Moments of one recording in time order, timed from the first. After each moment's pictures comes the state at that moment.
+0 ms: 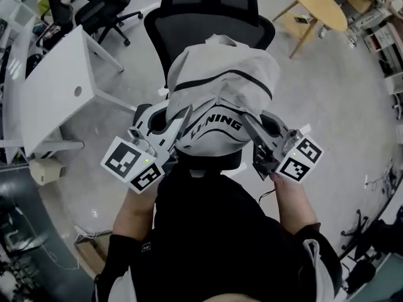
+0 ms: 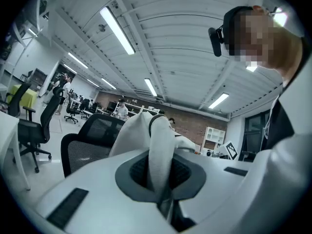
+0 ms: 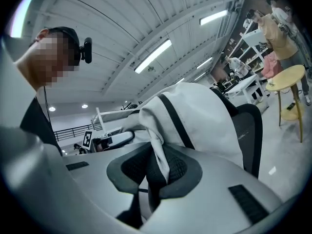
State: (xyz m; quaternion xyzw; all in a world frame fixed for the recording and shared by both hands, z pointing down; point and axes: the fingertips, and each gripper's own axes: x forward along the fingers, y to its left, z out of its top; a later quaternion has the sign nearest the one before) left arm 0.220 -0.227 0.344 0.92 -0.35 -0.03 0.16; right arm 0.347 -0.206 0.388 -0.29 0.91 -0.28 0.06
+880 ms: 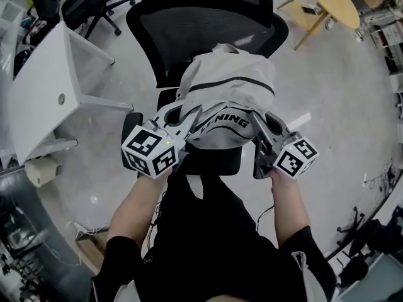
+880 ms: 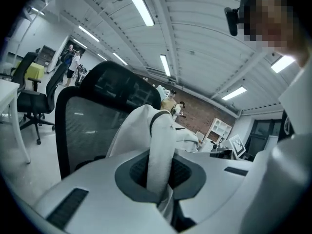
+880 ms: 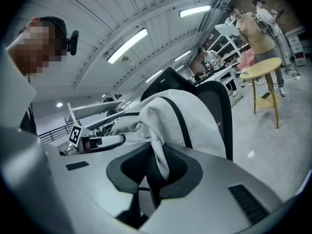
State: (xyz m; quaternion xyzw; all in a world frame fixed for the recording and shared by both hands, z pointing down) left arm 0.251 -0.334 0.509 0.89 -0.35 0.06 0.28; right arm 0.395 -0.310 0.538 -0.39 0.86 -0.35 0.00
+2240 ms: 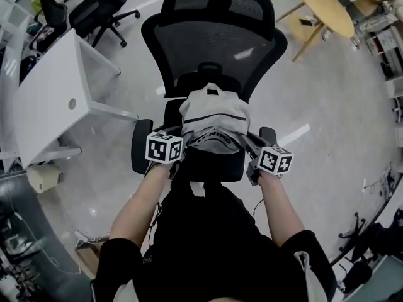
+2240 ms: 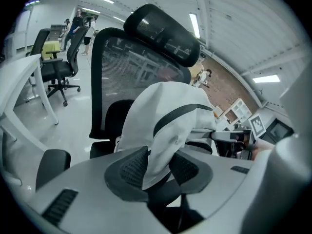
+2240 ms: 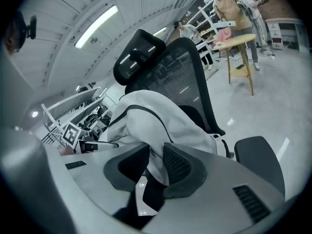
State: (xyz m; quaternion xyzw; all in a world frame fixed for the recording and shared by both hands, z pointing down) left arm 0.184 -0.273 0.680 0.79 -0.36 0.26 0.42; right arm 0.383 -0.255 0.663 -0.44 0.75 -0.48 -0.10
